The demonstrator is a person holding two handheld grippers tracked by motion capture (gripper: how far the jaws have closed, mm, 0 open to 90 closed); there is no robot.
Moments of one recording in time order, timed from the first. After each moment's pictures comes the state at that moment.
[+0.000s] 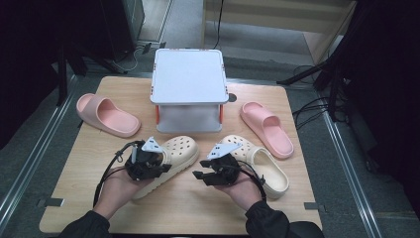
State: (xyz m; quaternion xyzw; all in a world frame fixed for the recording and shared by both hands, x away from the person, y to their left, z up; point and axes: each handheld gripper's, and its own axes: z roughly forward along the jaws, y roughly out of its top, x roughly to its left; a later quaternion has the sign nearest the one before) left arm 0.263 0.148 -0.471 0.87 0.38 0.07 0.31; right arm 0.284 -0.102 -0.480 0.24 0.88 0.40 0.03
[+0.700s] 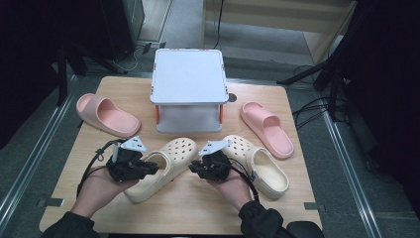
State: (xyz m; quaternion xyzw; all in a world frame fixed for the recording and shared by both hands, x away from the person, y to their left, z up) left arm 0.251 0.192 -0.443 0.87 0.38 0.04 0.33; right arm 0.294 -0.080 -0.493 0.27 0.88 0.40 0.03
